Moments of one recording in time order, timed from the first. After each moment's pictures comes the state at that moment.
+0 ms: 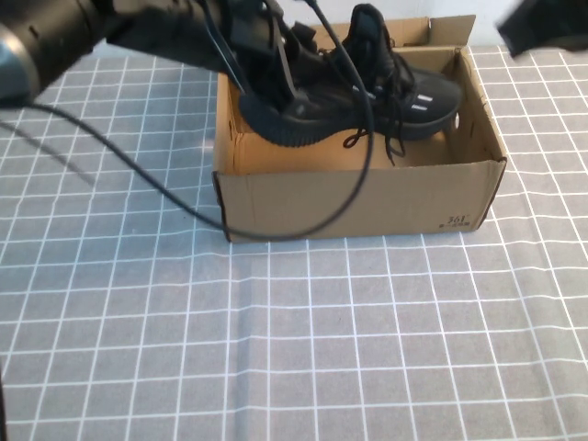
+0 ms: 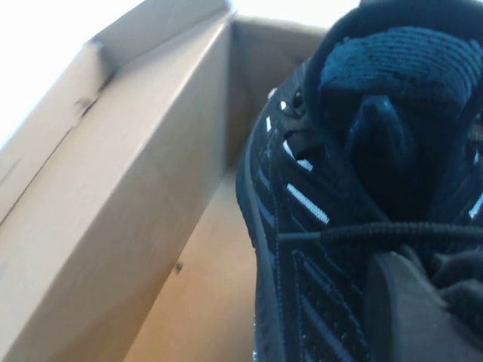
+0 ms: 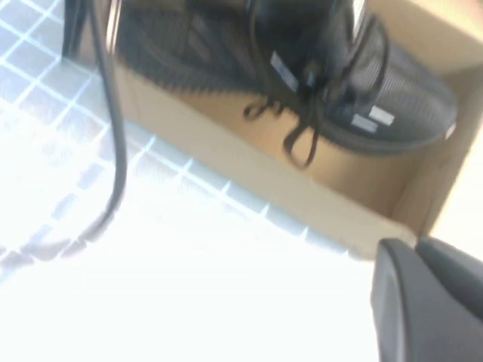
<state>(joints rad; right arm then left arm) 0.53 1.42 -1.81 -0.01 1.26 -0.05 -0.41 1.82 -1.73 -0.66 0.76 1.19</state>
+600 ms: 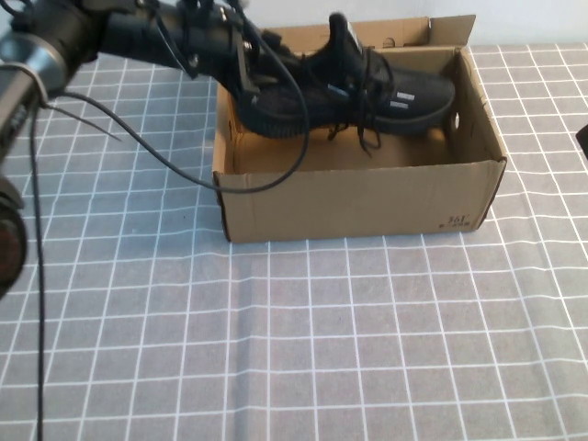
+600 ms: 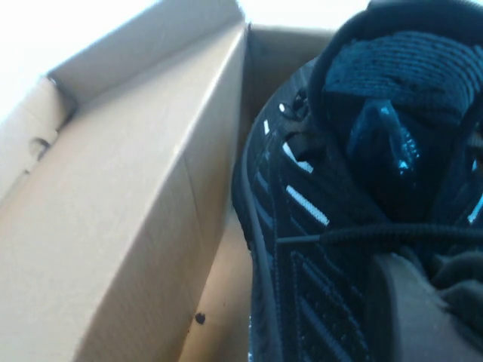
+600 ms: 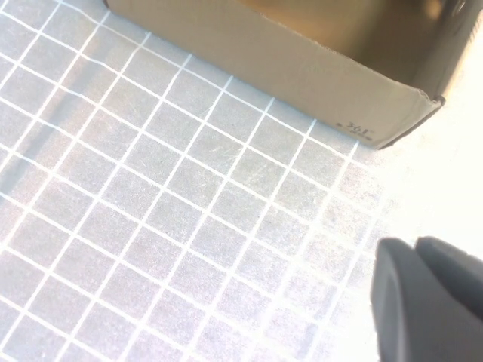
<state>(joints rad) 0.53 1.18 -1.48 -0.02 1.27 0.02 -0.19 2.29 -2.20 -1.05 1.10 1.52</state>
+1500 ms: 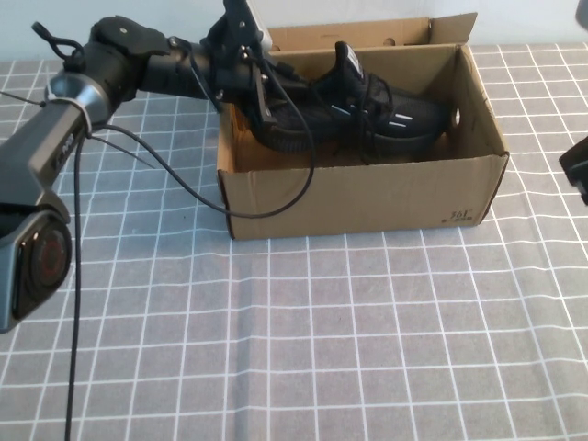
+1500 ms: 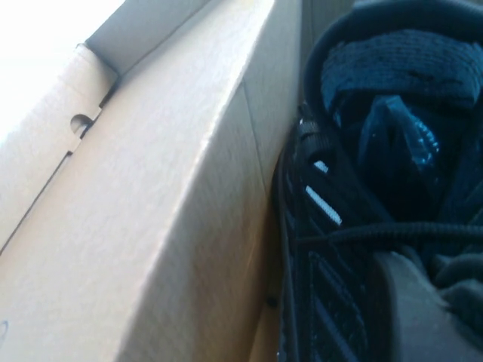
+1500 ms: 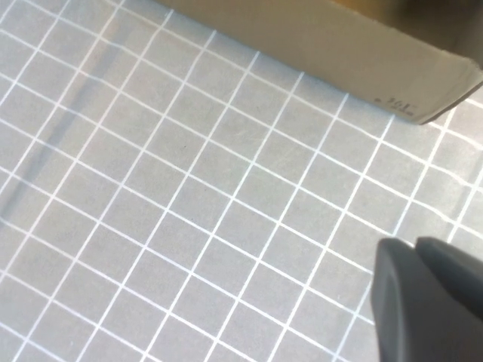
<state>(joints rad) 0.53 1.18 -1.44 0.02 1.25 0.04 -0.21 2.46 -2.28 -1.09 0.97 1.69</state>
